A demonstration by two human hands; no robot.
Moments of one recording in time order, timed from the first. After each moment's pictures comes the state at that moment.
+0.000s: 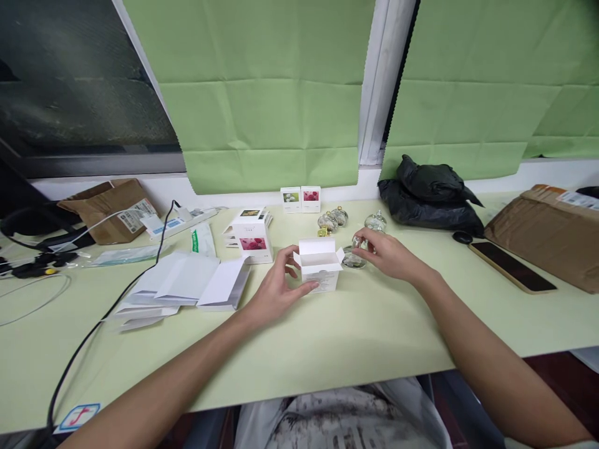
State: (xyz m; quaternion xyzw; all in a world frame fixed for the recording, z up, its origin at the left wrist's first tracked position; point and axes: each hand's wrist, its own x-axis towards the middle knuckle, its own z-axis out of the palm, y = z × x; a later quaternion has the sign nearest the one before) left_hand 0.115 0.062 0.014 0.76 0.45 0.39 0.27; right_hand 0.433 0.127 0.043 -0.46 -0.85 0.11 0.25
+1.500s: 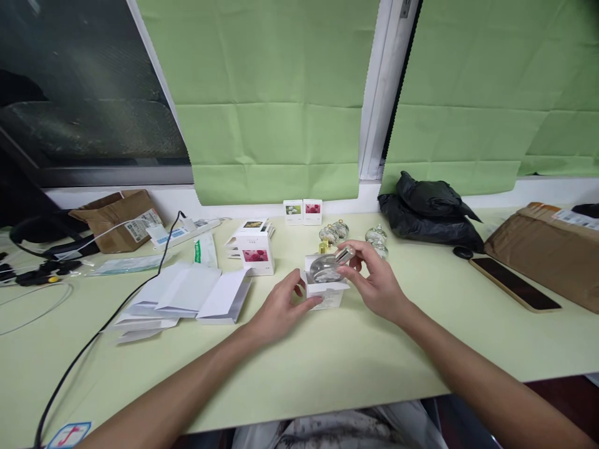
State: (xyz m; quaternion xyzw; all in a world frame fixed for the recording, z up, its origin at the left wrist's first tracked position) left_hand 0.122 0.060 0.013 0.76 0.46 0.36 0.29; right_hand 0.370 0.080 0.046 -0.34 -0.77 0.20 0.51
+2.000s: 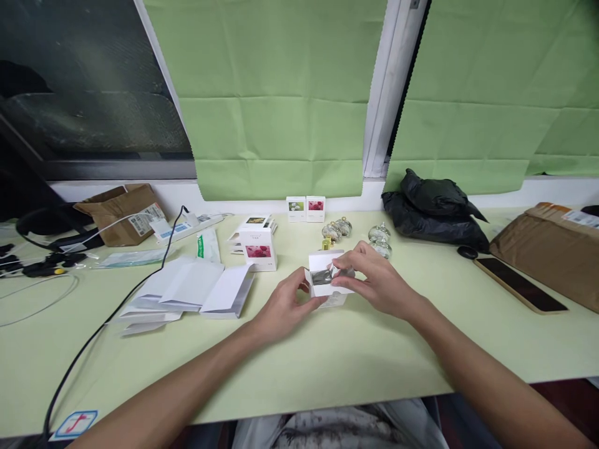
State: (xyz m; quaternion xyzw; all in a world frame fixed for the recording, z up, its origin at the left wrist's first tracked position) left_hand 0.129 0.053 0.015 0.75 0.46 0.38 0.29; right_hand 0.378 0.080 0.065 -0.27 -0.89 0.10 0.36
